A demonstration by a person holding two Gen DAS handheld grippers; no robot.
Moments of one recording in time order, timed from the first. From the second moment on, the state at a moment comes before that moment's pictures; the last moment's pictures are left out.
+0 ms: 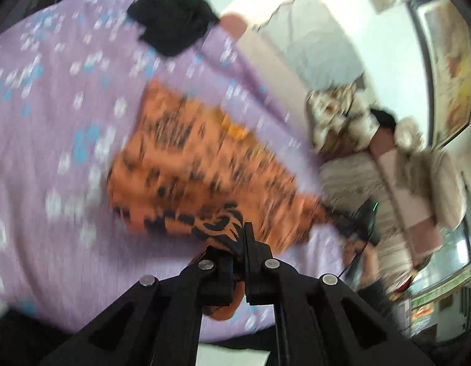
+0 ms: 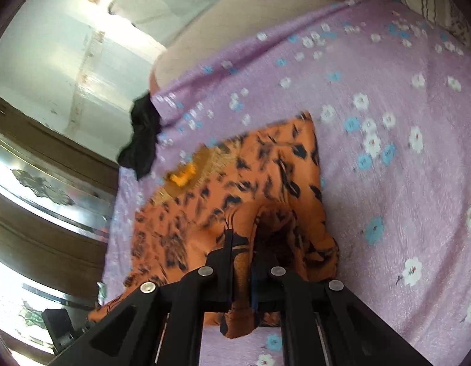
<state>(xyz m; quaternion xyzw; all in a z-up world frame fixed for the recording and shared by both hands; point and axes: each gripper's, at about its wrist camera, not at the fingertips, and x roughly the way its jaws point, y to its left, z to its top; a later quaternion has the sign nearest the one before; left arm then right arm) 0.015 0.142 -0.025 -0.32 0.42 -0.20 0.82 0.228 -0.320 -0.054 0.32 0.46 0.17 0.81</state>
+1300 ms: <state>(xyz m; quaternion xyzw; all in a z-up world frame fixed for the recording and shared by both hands) 0.151 0.152 -0.134 -0.34 0.46 0.03 0.82 0.215 -0.290 -0.136 0.46 0.41 0.00 0.79</state>
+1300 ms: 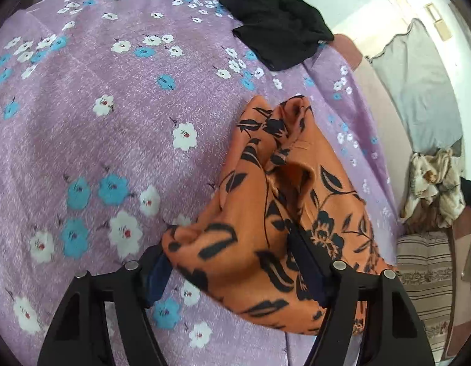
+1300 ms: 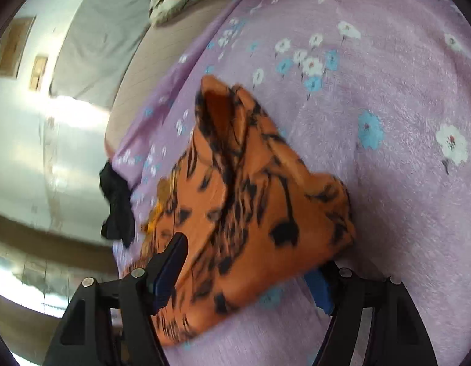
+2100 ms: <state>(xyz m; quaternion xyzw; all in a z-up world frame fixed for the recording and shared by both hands) 0.006 0.180 -0.105 -0.29 0.46 0.04 0.84 0.060 -0.327 -0.100 0.39 0.48 0.02 0.79</state>
